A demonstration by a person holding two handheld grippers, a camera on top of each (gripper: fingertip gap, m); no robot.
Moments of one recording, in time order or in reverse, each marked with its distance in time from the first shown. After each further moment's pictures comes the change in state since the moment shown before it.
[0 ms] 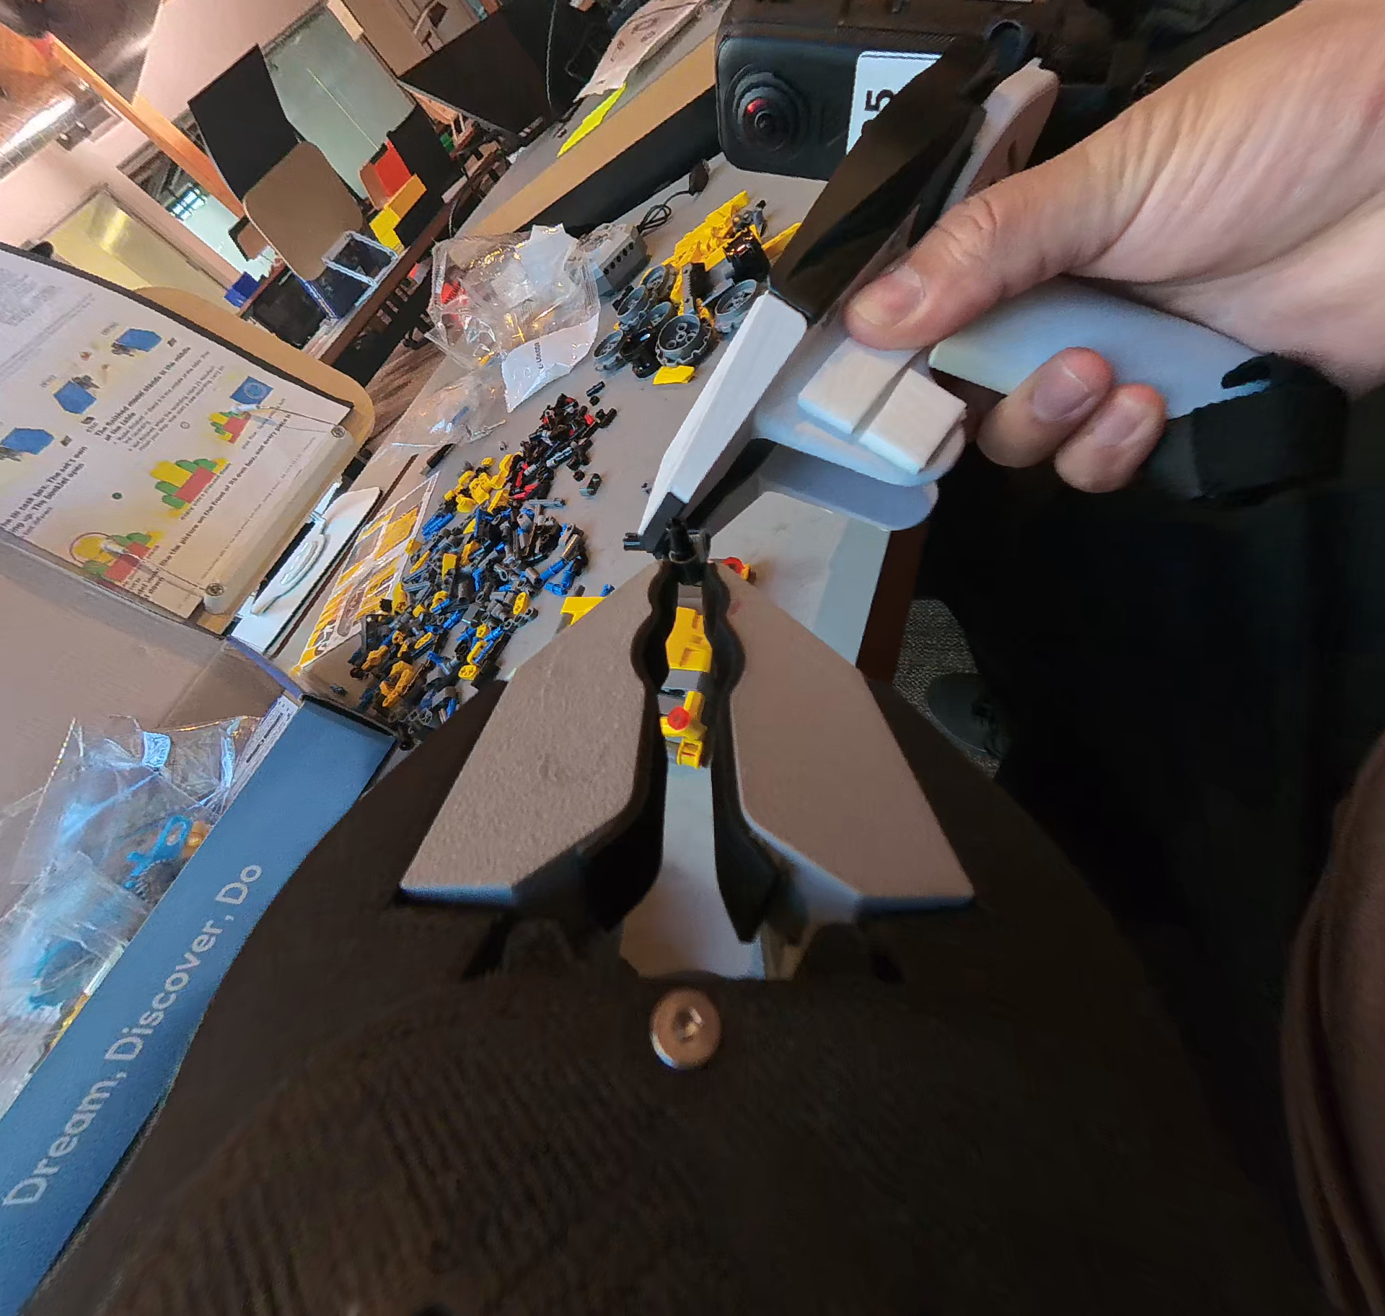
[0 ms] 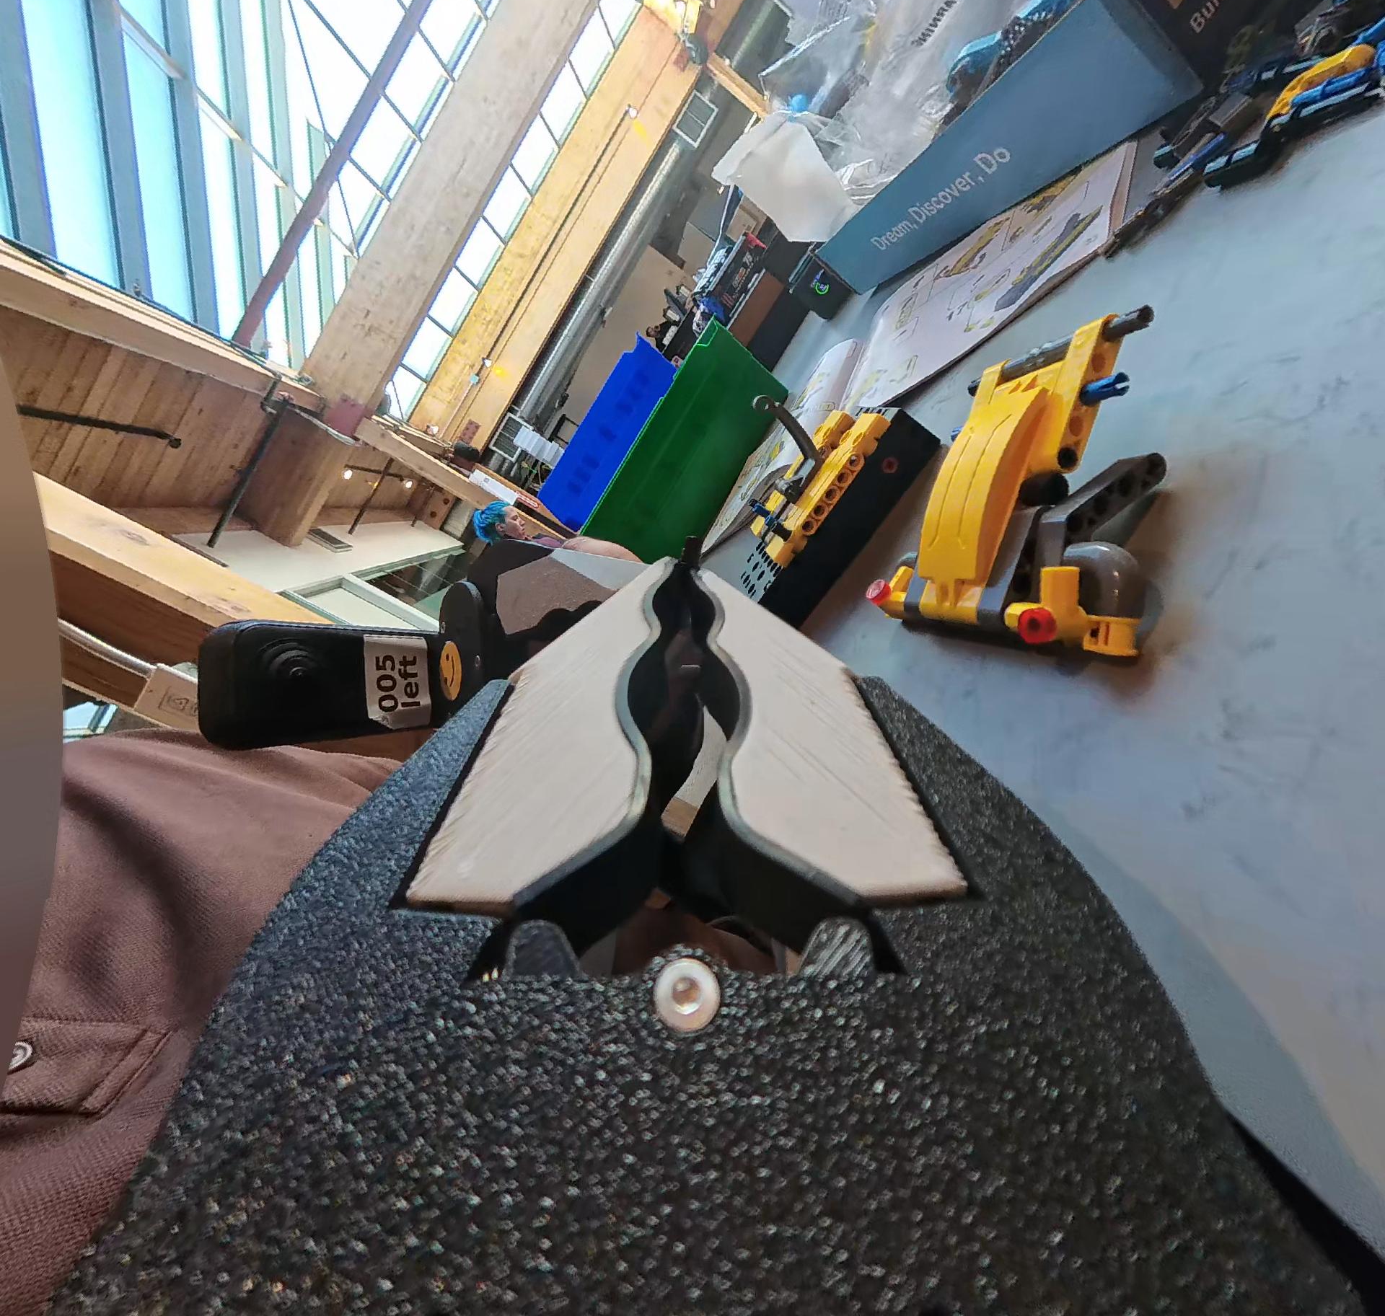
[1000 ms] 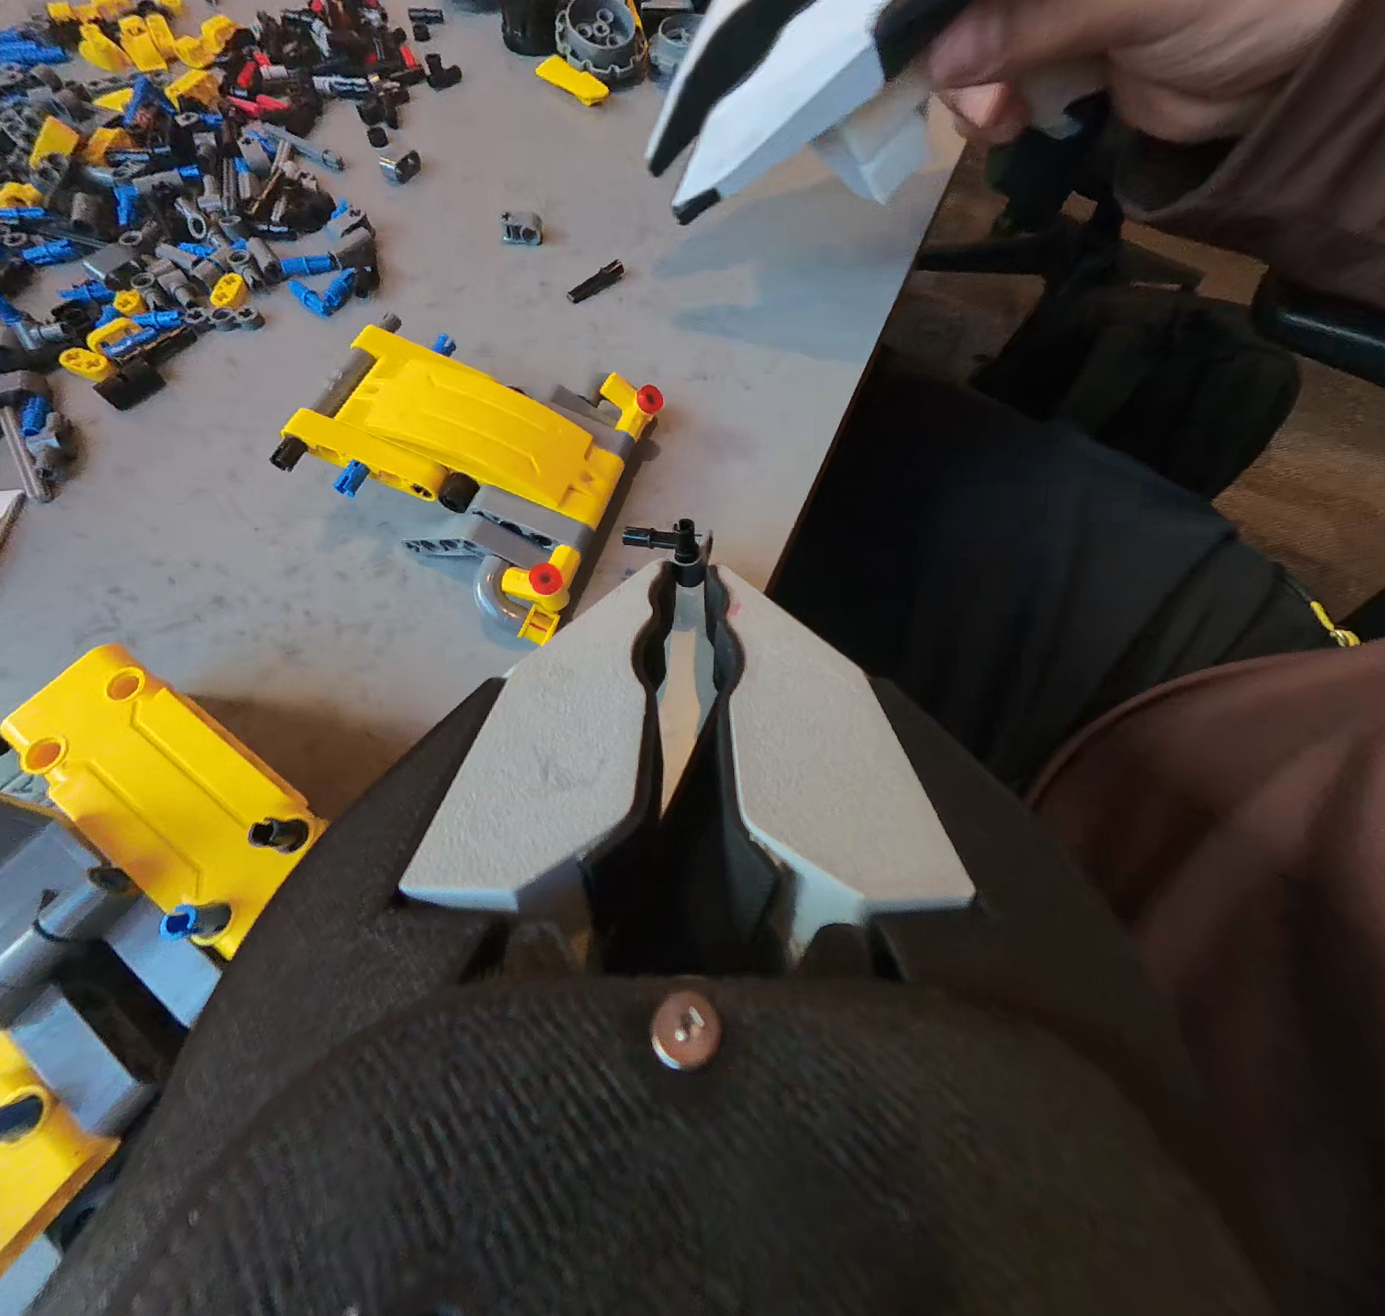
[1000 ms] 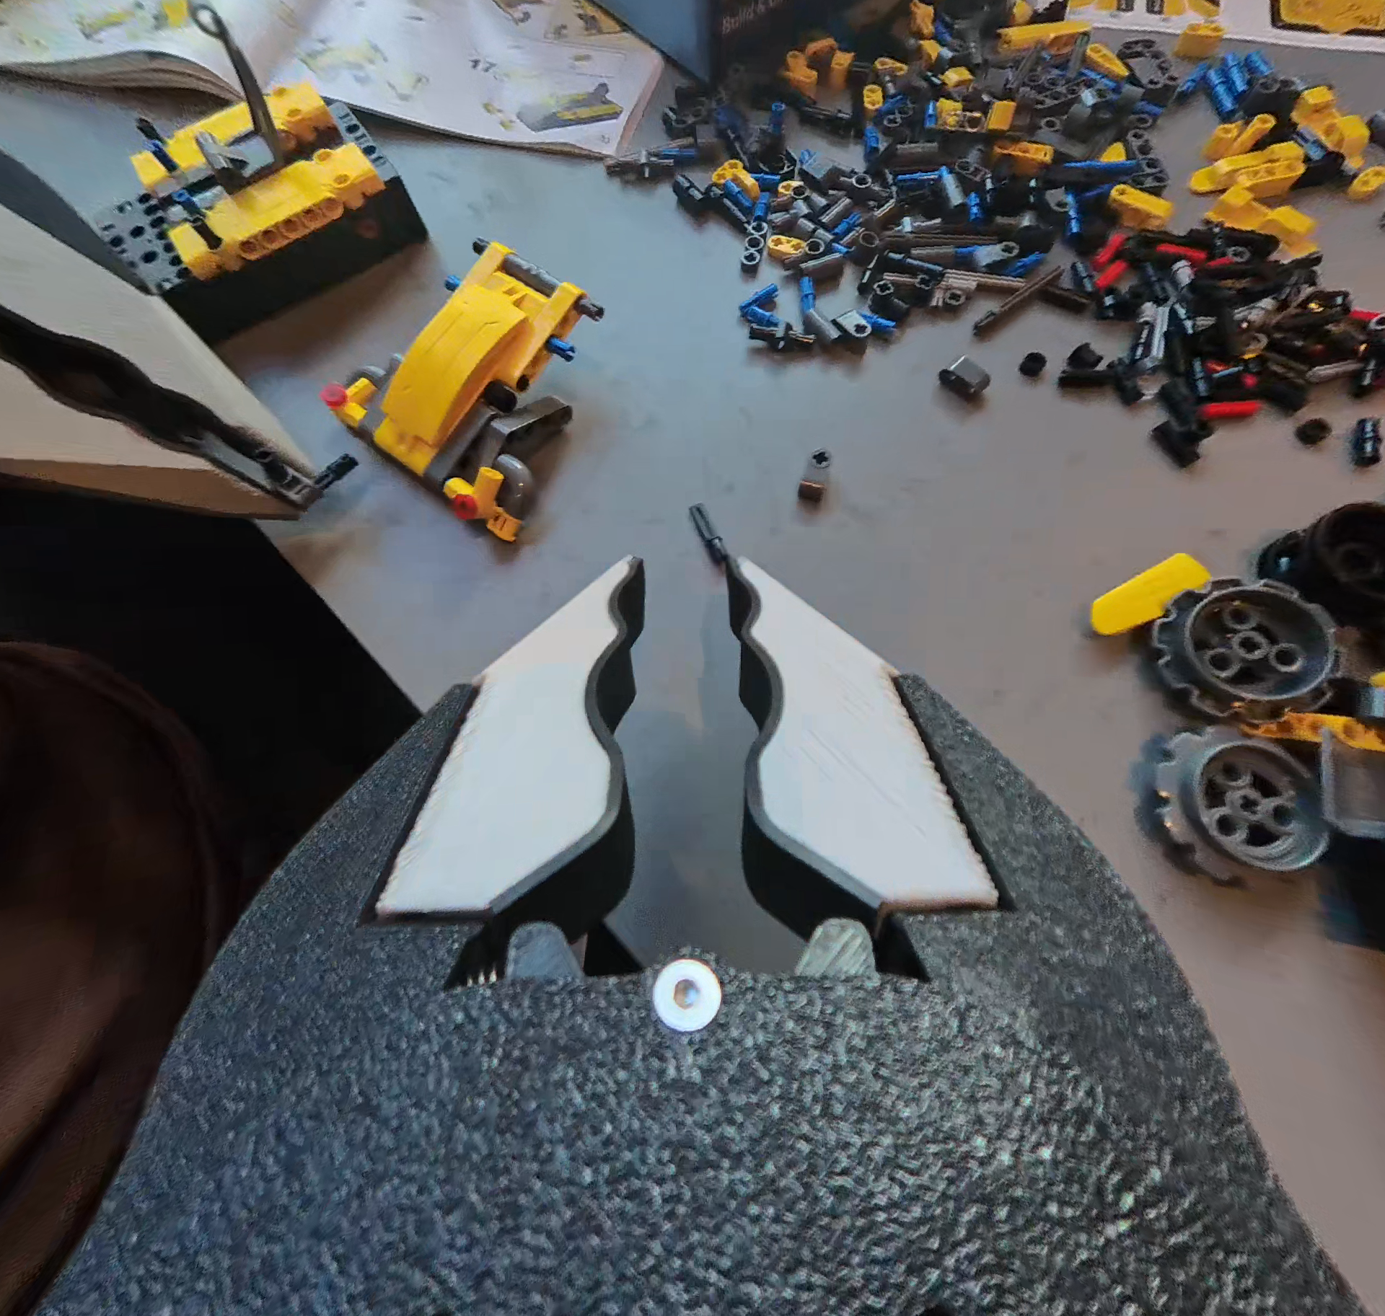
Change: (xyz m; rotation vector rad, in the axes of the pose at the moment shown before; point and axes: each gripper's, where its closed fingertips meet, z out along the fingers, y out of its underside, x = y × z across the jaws) left arm 0.029 0.050 0.016 -0.227 0.269 -0.558; right arm 0.094 -0.057 -0.084 -0.468 0.678 -0.765
